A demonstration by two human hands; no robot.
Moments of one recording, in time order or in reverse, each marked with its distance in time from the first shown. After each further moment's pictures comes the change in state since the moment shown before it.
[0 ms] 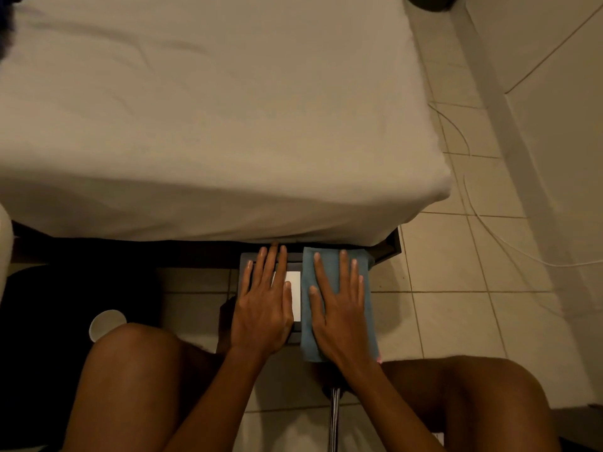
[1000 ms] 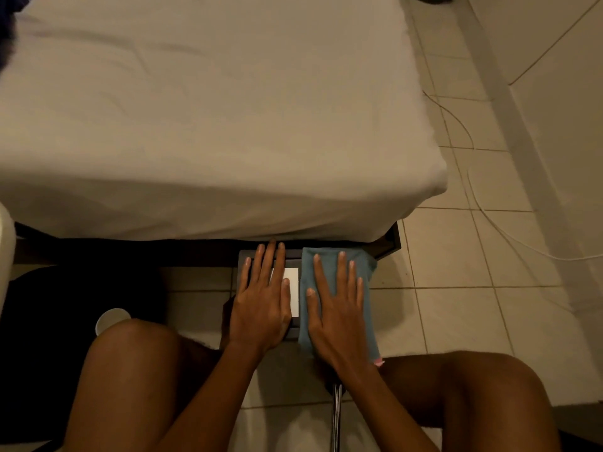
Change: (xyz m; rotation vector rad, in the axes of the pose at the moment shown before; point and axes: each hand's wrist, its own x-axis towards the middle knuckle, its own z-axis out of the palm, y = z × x) left_hand 0.001 -0.001 0.001 0.039 -0.008 0.002; right_hand -0.008 0.000 0.001 -0.040 -0.003 0.018
